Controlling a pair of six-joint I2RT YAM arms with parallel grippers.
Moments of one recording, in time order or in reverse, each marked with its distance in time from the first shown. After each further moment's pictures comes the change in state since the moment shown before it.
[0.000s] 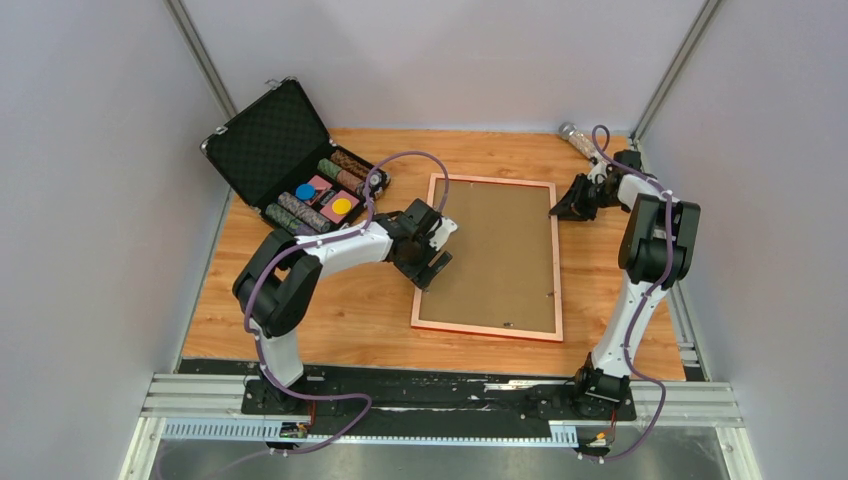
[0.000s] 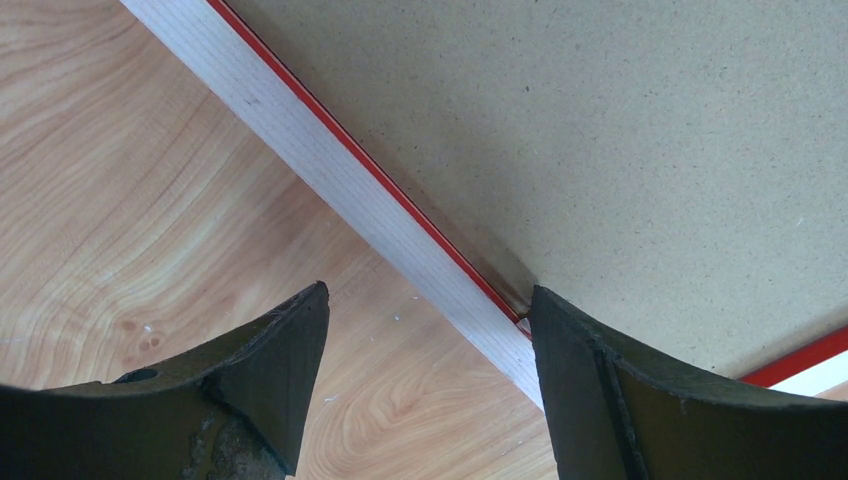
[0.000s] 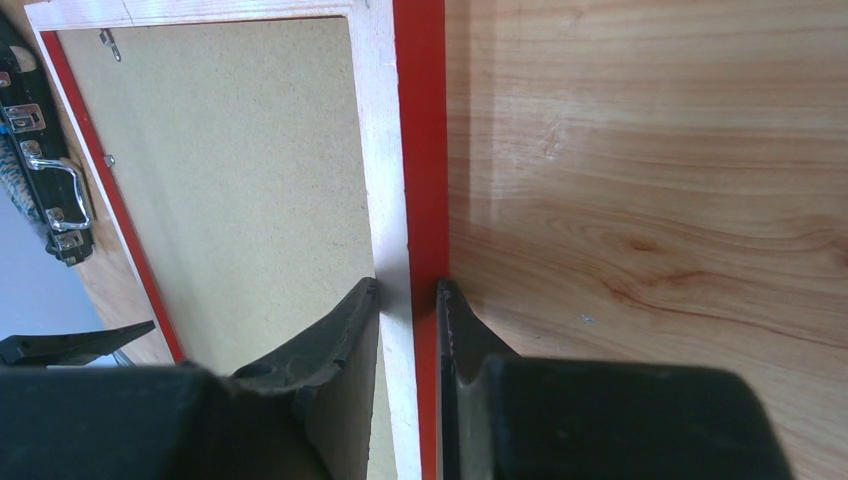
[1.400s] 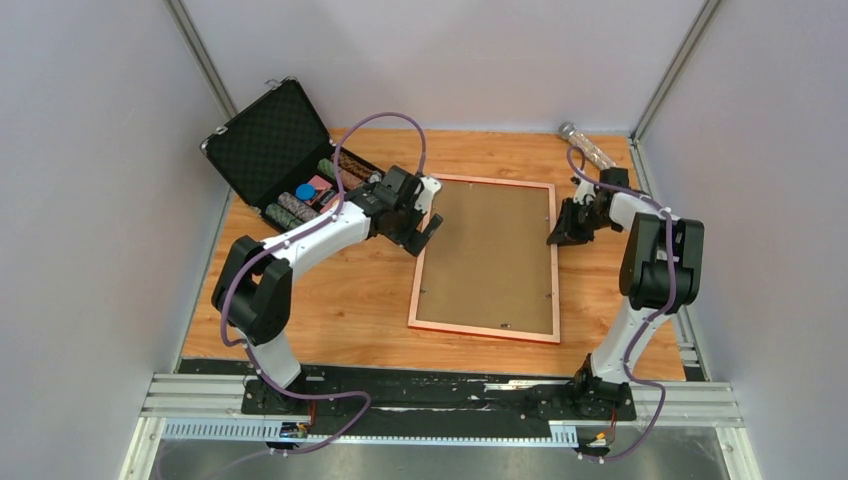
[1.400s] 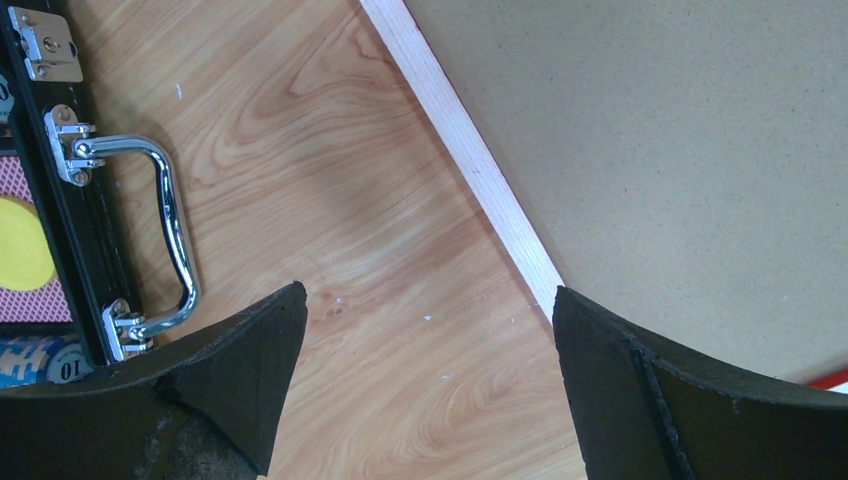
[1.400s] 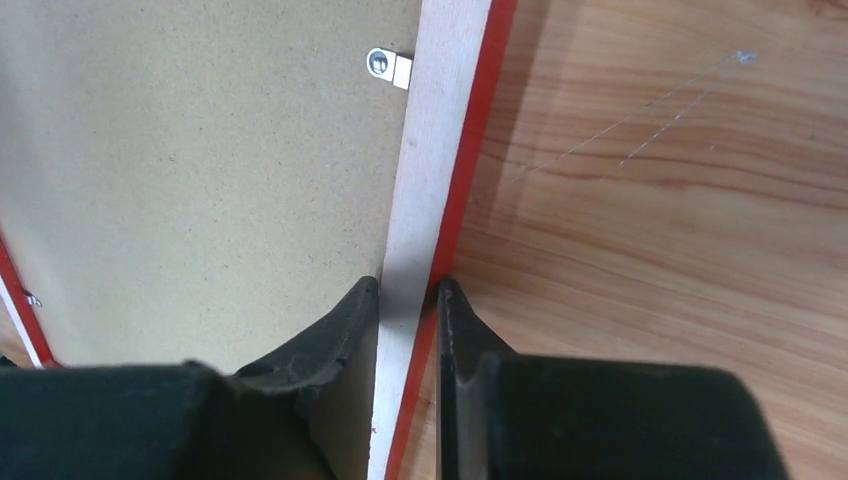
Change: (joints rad) left arm 0.110 -0.099 0.124 -0.044 -0.072 0.005; right arm 0.078 -0.260 -0.323 -0.013 0.149 -0.248
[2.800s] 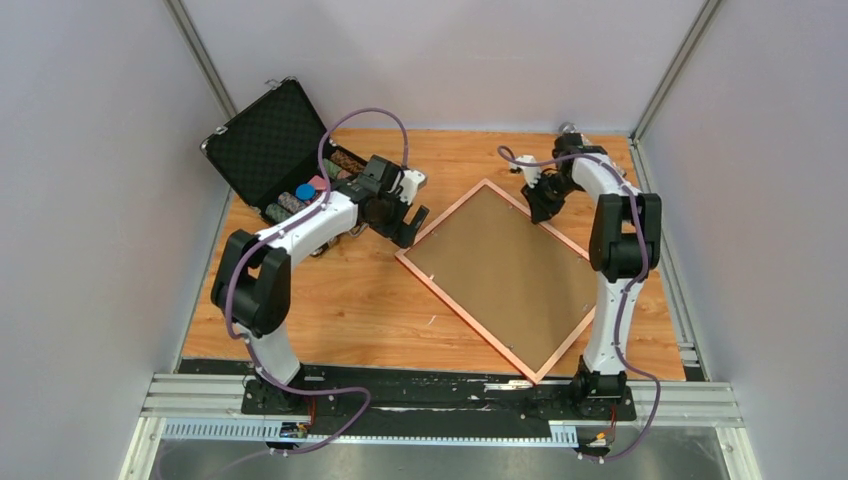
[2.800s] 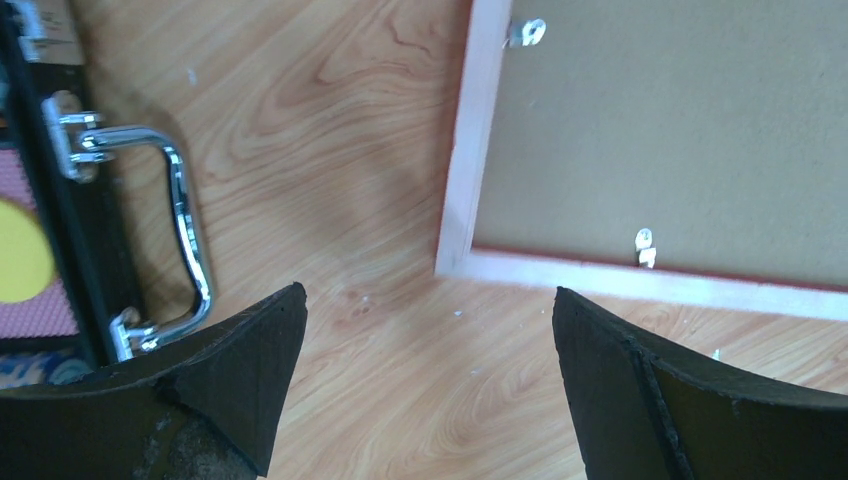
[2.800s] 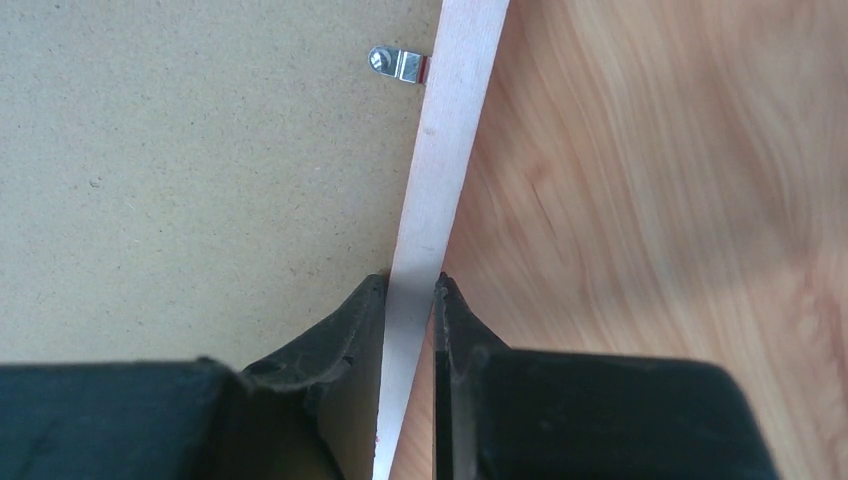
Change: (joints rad) left arm 0.122 0.000 0.008 -0.023 0.144 0.048; right arm 0.173 0.270 0.512 -0.369 0.101 -0.826
